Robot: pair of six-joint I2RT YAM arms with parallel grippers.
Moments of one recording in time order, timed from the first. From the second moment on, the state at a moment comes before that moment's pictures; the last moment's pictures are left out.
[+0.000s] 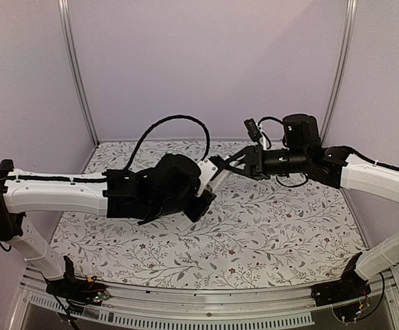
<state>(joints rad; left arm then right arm) -1.22 1.56 1.21 -0.28 -0.44 -0.08 0.75 1.37 1.09 -0.10 -0.49 0.65</state>
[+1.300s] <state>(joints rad) -0.75 1.06 0.95 -0.47 -0.09 -0.16 0.66 1.33 0.96 0.00 -0.76 0.51</state>
